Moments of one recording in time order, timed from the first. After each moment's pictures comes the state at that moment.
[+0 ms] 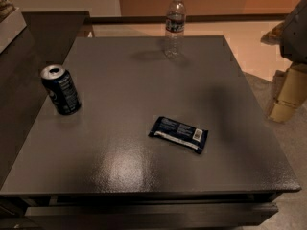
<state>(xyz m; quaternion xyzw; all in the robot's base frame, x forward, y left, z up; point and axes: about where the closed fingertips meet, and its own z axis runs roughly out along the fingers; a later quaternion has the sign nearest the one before) 0.438 -0.217 0.976 -0.60 0.78 -0.03 0.16</state>
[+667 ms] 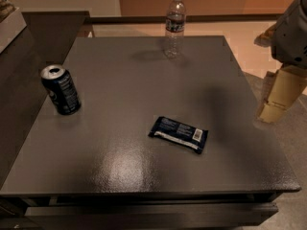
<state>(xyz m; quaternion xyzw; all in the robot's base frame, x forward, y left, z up) 0.439 -0.203 0.972 -0.60 0.78 -0.03 0.16</state>
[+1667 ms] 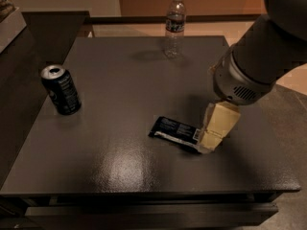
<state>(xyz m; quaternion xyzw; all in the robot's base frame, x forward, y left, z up) 0.437 -0.120 0.903 -0.60 0.78 0.03 0.19</state>
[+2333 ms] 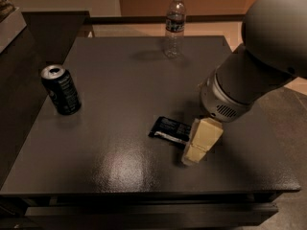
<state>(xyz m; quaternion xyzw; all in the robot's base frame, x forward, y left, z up) 0.433 -0.096 0.863 -0.59 0.78 0.07 0.19</state>
